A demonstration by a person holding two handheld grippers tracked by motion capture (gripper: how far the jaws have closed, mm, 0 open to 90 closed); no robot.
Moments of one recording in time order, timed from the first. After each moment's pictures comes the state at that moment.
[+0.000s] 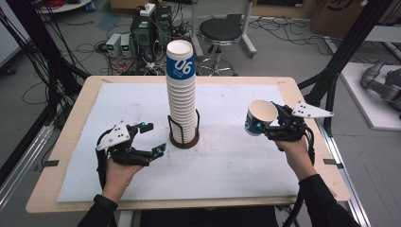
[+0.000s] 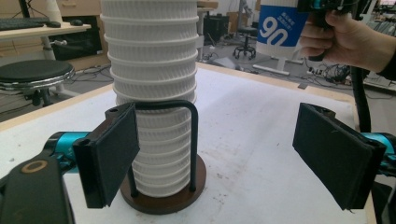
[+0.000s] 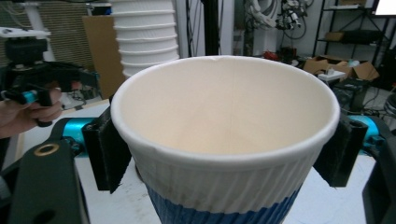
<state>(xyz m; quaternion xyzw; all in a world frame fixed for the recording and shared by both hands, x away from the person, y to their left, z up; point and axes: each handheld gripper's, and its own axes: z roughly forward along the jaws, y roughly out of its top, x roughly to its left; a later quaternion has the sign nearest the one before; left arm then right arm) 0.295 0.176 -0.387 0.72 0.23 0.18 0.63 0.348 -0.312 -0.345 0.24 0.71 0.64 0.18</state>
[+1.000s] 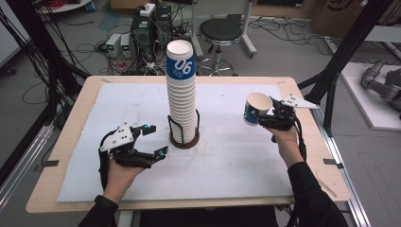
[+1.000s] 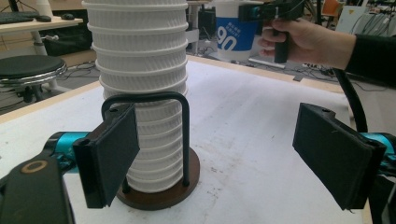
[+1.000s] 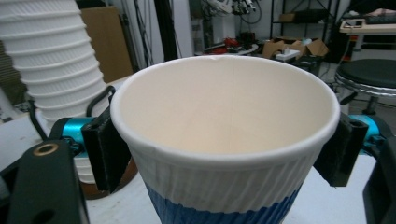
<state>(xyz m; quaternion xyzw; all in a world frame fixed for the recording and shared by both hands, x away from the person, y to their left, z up) 0.294 0.170 -0.389 0.73 0.22 0.17 0.62 0.397 -0.308 -0.374 0.33 0.69 0.61 0.21</state>
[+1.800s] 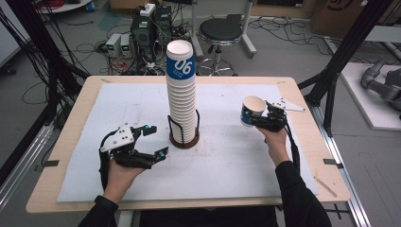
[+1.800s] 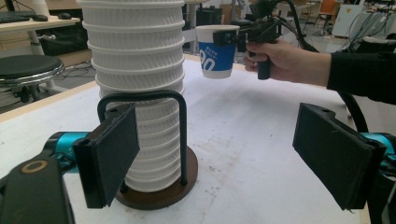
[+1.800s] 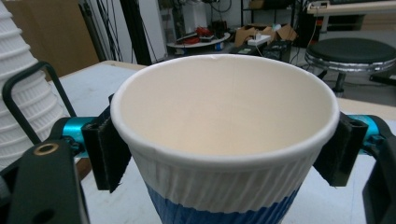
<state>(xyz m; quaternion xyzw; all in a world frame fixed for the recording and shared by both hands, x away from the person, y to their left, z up) 0.294 0.170 -0.391 0.73 0.21 0.17 0.62 0.419 -0.299 -0.413 0.38 0.68 0.58 0.24</state>
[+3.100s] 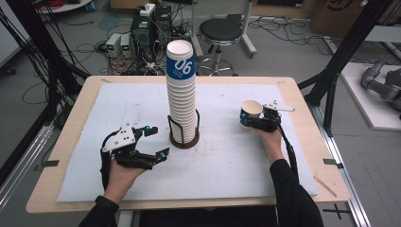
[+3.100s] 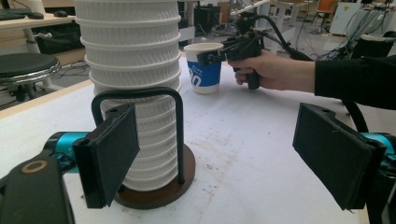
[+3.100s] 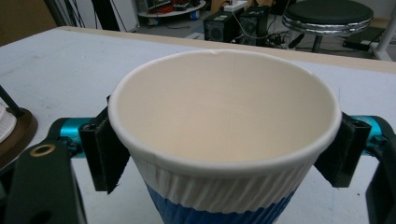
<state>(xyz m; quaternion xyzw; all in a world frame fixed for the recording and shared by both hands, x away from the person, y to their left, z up) 0.295 0.167 -0.392 0.73 0.21 0.17 0.62 0.439 -0.295 -0.441 0.42 0.70 0.52 0.25</state>
